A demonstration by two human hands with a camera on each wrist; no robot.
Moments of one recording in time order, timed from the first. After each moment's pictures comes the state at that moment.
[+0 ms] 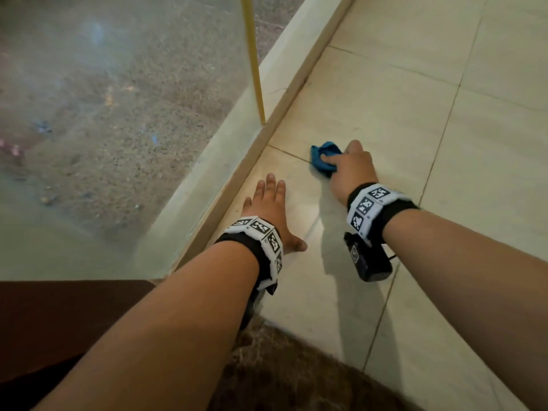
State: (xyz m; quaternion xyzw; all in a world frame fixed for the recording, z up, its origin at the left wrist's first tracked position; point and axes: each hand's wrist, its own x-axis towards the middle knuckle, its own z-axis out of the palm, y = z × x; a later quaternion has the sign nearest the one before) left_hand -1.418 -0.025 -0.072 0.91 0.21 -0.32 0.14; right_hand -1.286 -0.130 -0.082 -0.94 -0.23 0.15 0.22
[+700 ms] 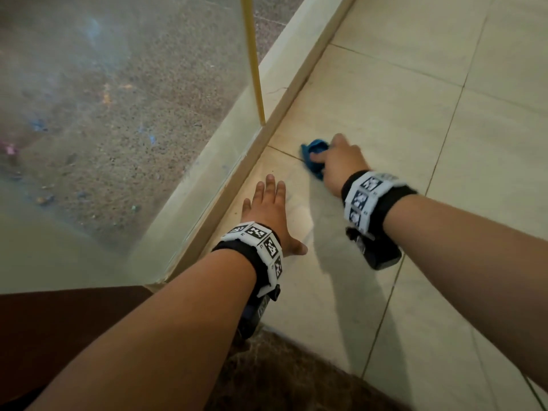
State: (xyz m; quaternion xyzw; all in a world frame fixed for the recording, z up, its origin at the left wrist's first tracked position) left_hand -1.418 -0.028 -0.071 0.90 0.22 -0.33 0.16; right_hand -1.264 -0.106 -0.085 -0.93 -0.24 0.20 0.18
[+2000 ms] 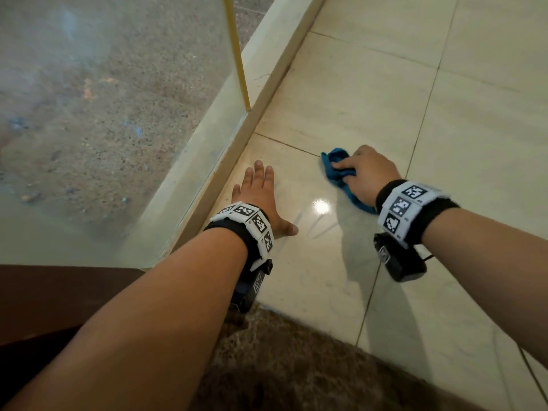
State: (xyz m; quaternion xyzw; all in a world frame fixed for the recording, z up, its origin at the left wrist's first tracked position) left_hand -1.421 -0.026 -0.074 0.91 0.22 -0.31 0.15; right_hand -1.287 -0.189 -0.070 -0.93 -0.29 0.20 0.09
